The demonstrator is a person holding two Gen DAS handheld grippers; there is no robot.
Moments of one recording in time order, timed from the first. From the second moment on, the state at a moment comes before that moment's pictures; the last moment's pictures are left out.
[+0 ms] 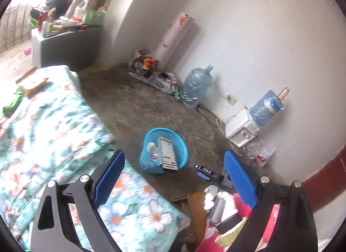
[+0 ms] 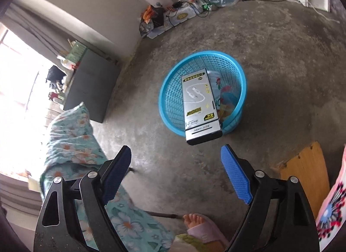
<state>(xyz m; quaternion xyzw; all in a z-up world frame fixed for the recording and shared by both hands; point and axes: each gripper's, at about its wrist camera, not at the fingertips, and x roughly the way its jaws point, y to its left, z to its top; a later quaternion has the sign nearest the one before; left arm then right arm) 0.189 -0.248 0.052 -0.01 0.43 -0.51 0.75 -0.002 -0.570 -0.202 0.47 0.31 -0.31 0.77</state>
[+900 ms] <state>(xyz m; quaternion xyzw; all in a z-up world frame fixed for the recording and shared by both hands) 0.246 -0.096 0.013 -0.07 0.45 -0.36 0.82 0.054 -0.658 -0.321 0.51 0.44 -0.38 0.63</state>
